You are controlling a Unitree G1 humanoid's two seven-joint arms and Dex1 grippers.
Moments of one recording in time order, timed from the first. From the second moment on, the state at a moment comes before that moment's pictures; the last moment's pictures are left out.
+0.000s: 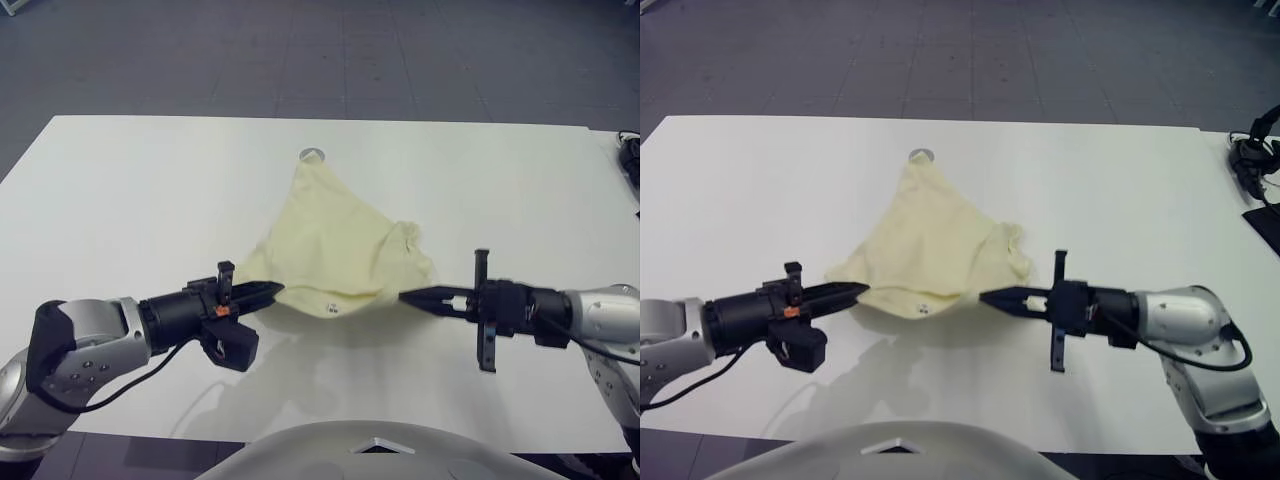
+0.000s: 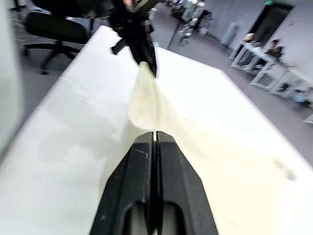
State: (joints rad) left arm 0.35 1.02 0.11 -0.79 0.18 -0.29 -0.85; right arm 0.25 -0.85 -0.05 -0.61 0.52 -0.01 1.16
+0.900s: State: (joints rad) left arm -0.83 0.72 -0.12 0.08 0.40 -0.26 -0.60; right arm -0.65 -0.62 -0.11 0.04 0.18 -0.12 0.58
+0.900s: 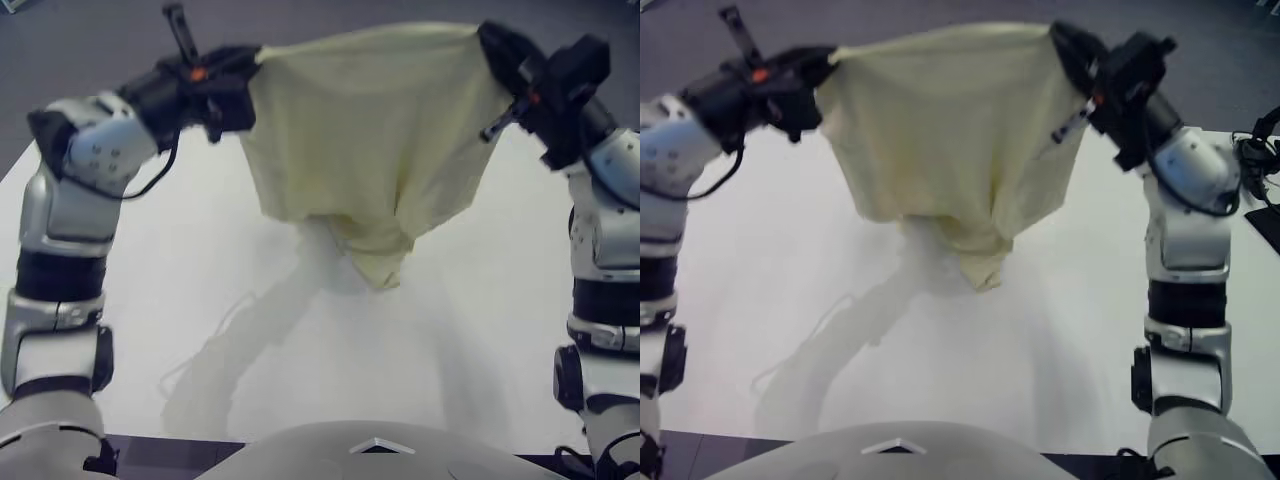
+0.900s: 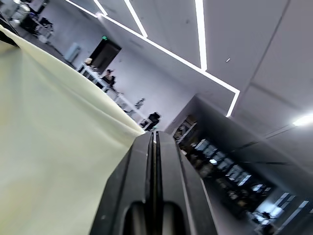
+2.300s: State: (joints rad) left arm -0.01 0.91 0.14 -0.69 -0.06 0.04 -1.00; right arm -0.06 -0.79 -0.24 -0.37 0.49 0.01 0.97
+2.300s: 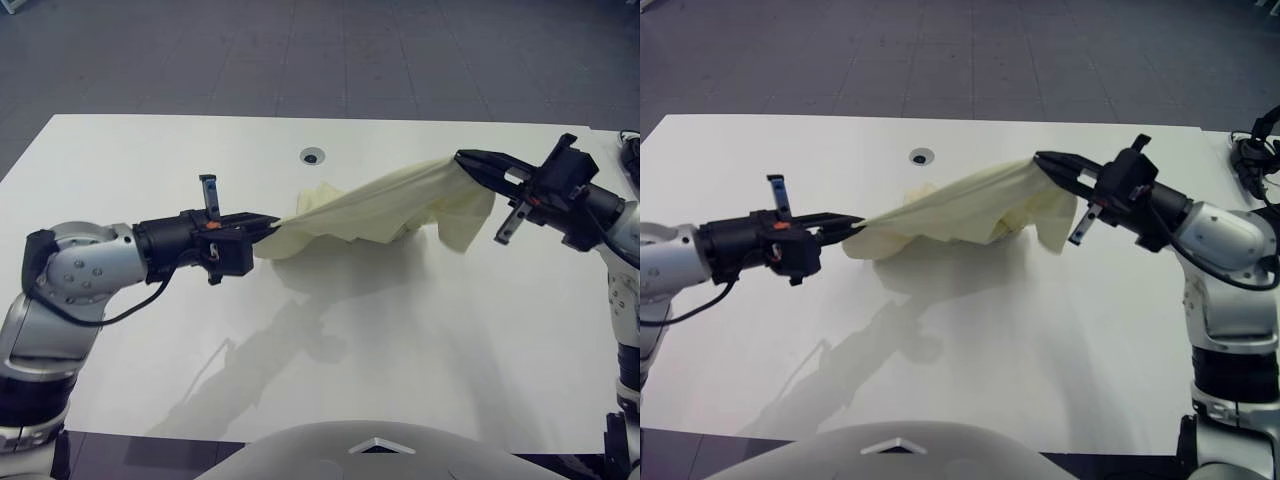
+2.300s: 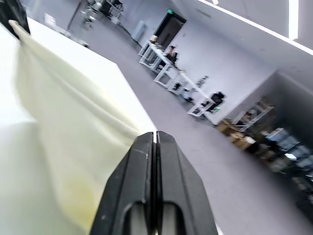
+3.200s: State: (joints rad) left arm 0.66 1.03 -0.05 -0.82 0.24 -0.15 -1.11; right arm 0.48 -0.90 0.00 -0.51 0.43 0.02 1.29
